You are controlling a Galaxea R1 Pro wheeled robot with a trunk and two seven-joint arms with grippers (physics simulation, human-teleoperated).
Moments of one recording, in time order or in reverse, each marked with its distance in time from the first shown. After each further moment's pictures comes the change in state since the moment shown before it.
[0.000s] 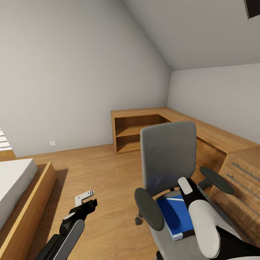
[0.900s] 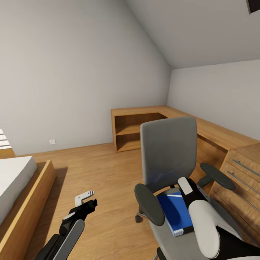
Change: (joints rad) left arm 0.000 0.000 0.001 0.000 0.001 0.000 0.000; right arm 0.000 0.000 0.000 0.000 0.001 0.000 0.000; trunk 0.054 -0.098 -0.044
